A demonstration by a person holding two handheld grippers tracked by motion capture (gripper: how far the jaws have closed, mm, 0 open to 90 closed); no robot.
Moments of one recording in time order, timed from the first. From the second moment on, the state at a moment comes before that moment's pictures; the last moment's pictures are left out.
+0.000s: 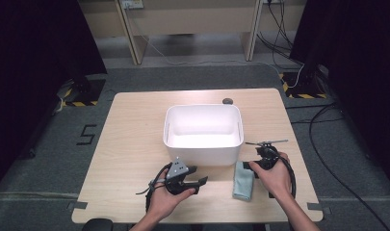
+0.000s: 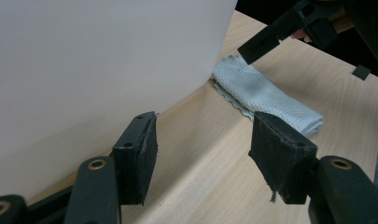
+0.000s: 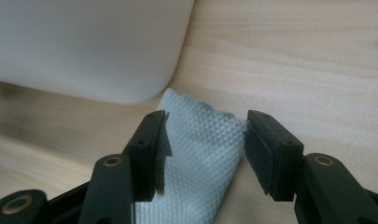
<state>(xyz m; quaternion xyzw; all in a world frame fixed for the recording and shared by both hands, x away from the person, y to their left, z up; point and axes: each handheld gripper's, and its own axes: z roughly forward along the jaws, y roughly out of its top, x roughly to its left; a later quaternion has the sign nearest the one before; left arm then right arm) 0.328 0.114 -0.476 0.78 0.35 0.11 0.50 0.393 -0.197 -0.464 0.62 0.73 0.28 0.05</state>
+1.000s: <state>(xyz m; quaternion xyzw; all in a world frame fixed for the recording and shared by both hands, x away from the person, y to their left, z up) 0.327 0.112 -0.482 0.79 0.35 0.10 0.49 0.388 -0.172 -0.484 0.58 0.78 0.22 0.09</state>
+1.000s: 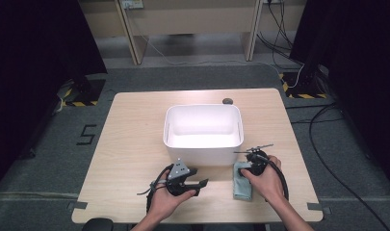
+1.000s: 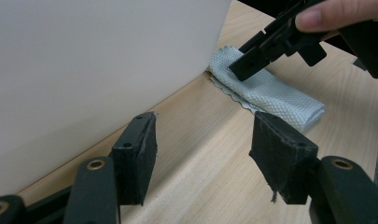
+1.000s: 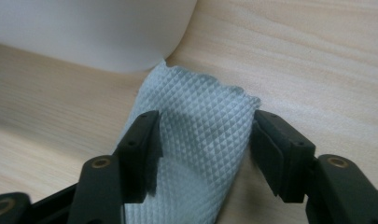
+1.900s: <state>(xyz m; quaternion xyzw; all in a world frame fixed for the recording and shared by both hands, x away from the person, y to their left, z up) 0.328 0.106 -0.482 0.79 0.34 0.09 0.49 0.373 -0.158 -0.465 0.58 0.77 0.26 0.04</state>
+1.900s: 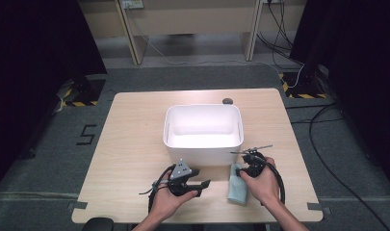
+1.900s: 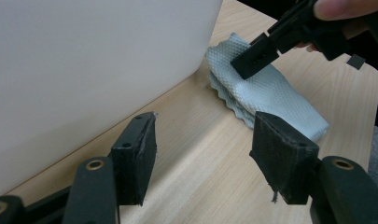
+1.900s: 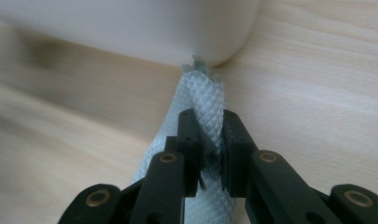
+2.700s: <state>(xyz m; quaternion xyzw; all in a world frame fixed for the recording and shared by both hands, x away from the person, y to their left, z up) 0.324 0.090 -0.478 0.80 0.34 0.05 0.50 0.355 -0.105 -0.429 0.53 0.77 0.36 -0.02</state>
